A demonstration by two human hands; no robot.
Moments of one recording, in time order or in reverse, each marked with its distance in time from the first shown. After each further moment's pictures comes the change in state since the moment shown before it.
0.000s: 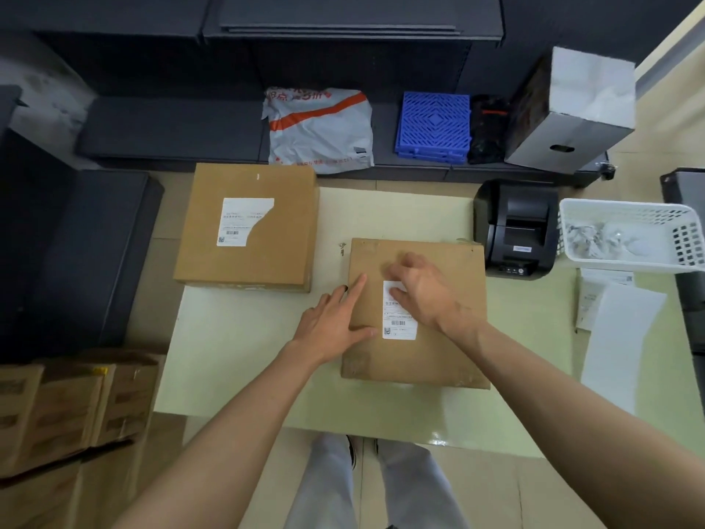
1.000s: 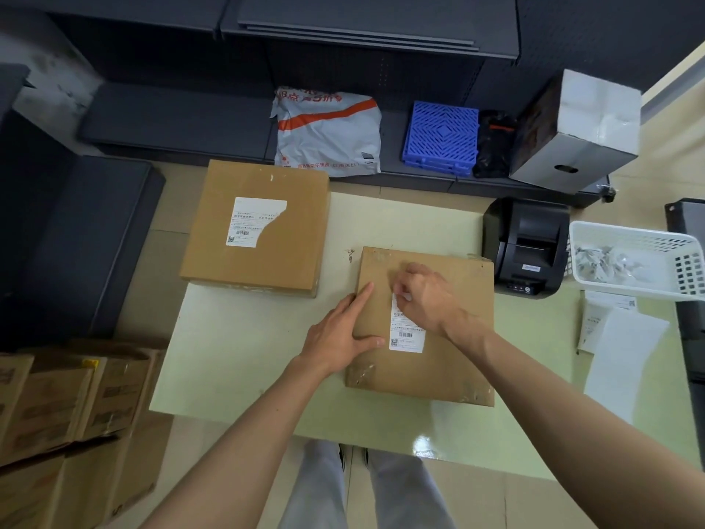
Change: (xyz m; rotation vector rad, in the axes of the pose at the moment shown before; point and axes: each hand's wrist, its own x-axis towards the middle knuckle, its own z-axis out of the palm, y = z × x) left_hand -0.007 -0.004 0.003 -0.350 0.031 -0.032; right_hand 0.013 -0.011 -0.007 -0.034 -0.026 0.011
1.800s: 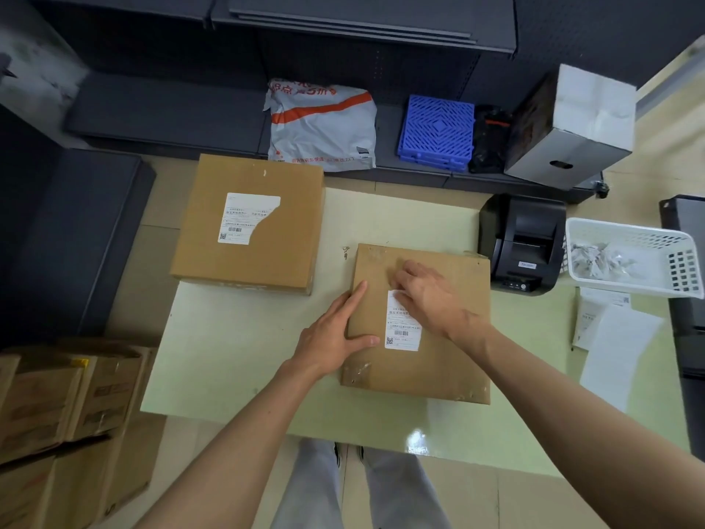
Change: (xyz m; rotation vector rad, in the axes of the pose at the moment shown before) left_hand -0.005 -0.003 0.001 -0.095 -0.008 -0.008; right_hand -0.003 0.012 0.003 -0.090 0.080 -0.159
